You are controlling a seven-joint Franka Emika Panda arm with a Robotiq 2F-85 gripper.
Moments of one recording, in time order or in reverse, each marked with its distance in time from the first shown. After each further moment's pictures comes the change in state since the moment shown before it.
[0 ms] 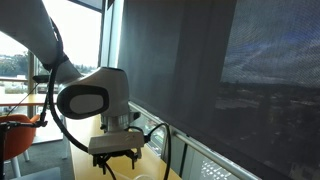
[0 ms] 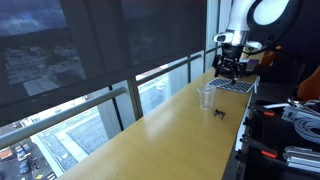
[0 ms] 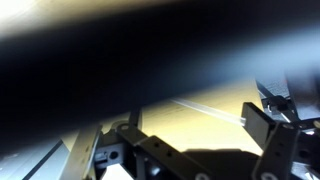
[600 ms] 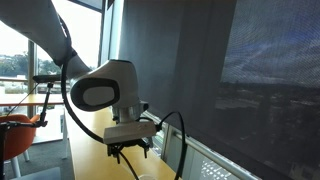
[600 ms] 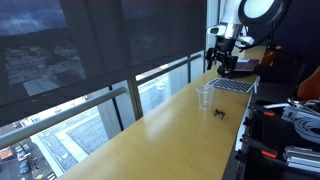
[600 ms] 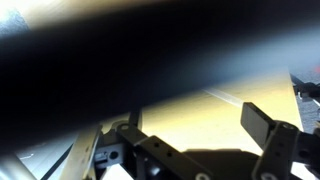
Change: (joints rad) arm -0.007 0.020 0.003 0.094 0.023 0.000 0.000
